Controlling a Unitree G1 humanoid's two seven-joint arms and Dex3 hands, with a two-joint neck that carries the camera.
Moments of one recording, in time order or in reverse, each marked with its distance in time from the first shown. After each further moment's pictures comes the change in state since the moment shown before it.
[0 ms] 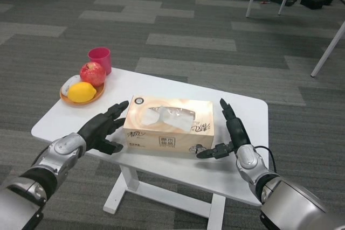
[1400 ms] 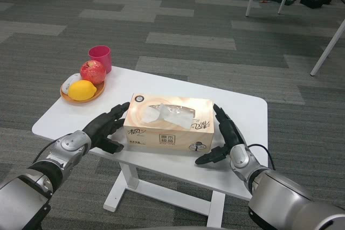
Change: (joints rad) left arm -0.060 -0.031 -0.094 0.092 -0.004 0.018 0.062; right arm -0.062 0.063 0.161 0.167 0.000 0.041 -0.050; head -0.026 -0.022
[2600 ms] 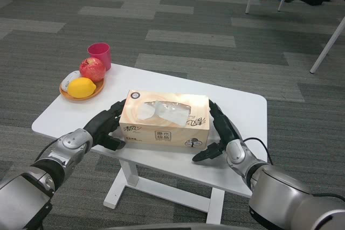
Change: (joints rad) left arm 0.000 -0.016 -0.040 0.000 -0.074 0.005 0.017; right arm -0.011 -0.007 0.106 -0.040 0.003 0.009 -0.019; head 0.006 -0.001
